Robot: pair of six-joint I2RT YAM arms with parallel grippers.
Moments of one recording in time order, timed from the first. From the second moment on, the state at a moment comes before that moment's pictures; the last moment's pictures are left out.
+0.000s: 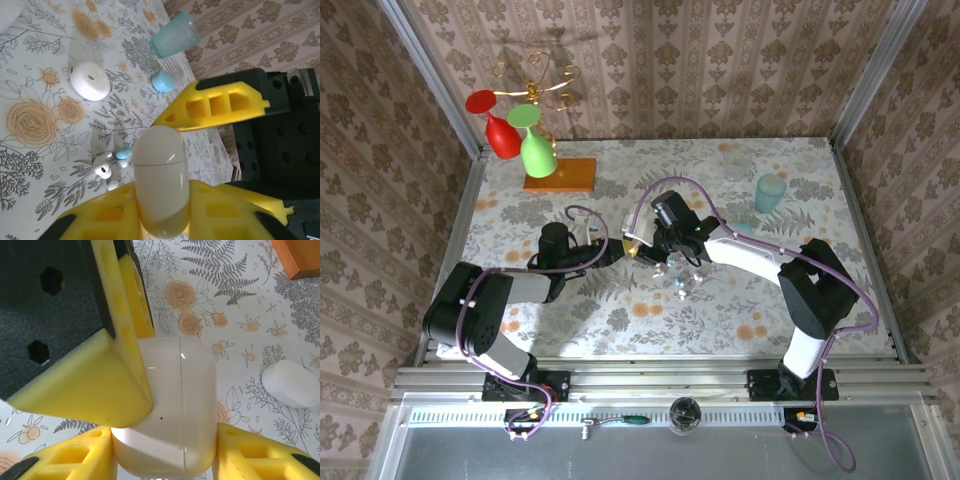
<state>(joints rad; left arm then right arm) -0.40 1.55 0.47 0.78 0.82 -0.77 0.68 1.75 1.19 -0.24 -0.24 -0.55</state>
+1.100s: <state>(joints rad) -0.52 1.42 0.46 1.14 0.99 -0.37 0.50 1.33 0.87 0.21 -0.84 0.10</state>
